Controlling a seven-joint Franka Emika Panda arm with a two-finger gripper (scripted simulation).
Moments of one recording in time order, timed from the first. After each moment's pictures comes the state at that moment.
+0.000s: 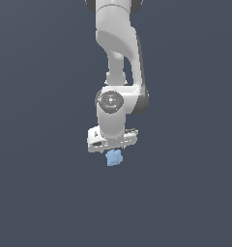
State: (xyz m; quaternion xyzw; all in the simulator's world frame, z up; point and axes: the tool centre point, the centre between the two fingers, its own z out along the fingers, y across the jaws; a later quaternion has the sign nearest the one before) arm 0.043 -0.015 0.095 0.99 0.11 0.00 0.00
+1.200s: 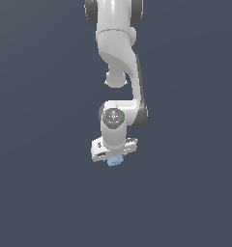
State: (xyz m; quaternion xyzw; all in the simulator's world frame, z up) arm 0.054 -0.007 0.037 0.99 0.14 0.00 0.00
